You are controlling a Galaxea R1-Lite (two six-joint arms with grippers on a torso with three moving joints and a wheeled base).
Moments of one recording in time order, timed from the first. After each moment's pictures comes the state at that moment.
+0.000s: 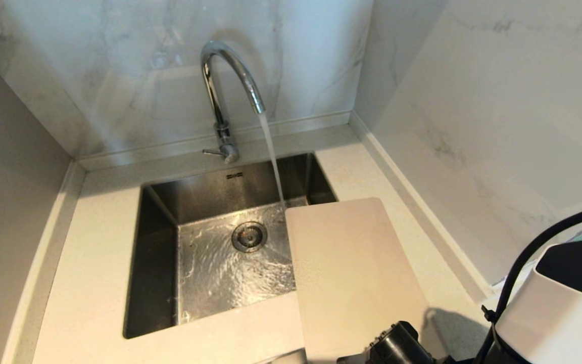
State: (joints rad) left arm 0.00 0.00 0.00 0.00 0.00 0.01; right arm 0.65 1.95 -0.39 -0.35 -0.18 -1.21
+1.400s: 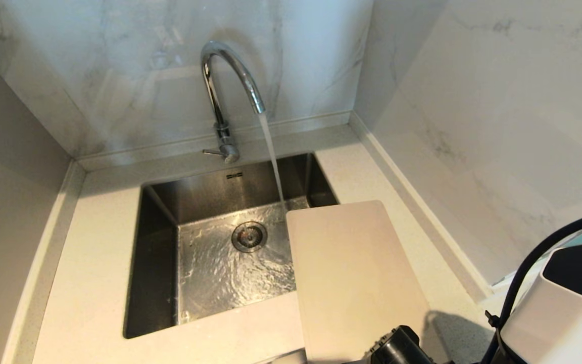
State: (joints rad) left arm 0.00 0.00 0.00 0.00 0.00 0.01; right arm 0.67 1.94 -0.37 -0.35 -0.18 -1.21
